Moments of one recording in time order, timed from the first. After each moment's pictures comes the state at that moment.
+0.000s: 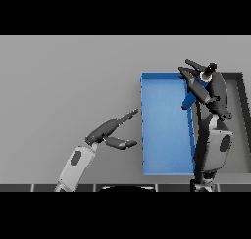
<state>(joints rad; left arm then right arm) -0.21 0.02 -0.37 -1.56 -0.12 -0.41 0.10 -0.54 -0.09 -0.28 -1.87 -0.10 0.16 0.61</state>
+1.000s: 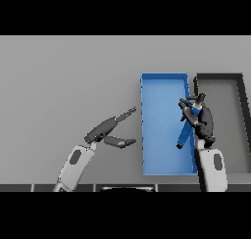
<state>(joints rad) -0.22 0.03 -0.37 -1.55 -0.16 -0.39 0.04 -0.11 -0.24 0.05 -1.75 -0.20 -0.29 0.55</state>
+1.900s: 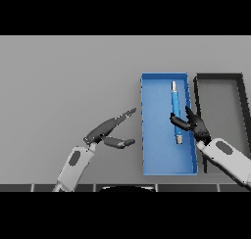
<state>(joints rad) -0.21 0.03 -0.37 -1.56 -0.15 -0.39 0.05 -0.46 -0.95 0.86 -1.64 -0.80 -0.59 0.61</state>
